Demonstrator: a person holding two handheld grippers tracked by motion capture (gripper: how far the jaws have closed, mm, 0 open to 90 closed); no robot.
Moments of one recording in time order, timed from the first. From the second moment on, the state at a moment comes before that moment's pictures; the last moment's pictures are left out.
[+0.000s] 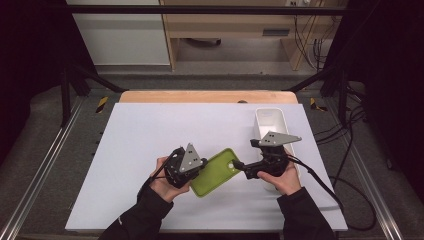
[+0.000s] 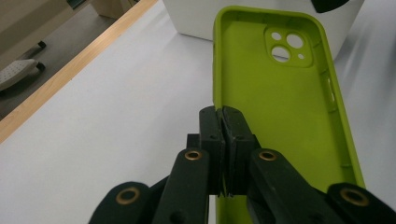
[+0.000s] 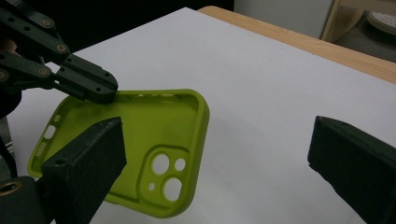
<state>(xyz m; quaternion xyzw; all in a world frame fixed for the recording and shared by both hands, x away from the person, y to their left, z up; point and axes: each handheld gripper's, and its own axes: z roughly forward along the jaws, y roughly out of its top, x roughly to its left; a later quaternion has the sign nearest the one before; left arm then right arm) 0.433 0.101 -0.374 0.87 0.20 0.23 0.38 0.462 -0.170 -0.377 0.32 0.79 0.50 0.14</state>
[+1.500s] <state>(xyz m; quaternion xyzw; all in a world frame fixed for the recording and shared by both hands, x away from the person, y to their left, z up) 0.424 0.090 -0.380 0.88 0.17 0.23 0.37 0.478 -0.163 -0.384 0.32 0.83 0.45 0.02</state>
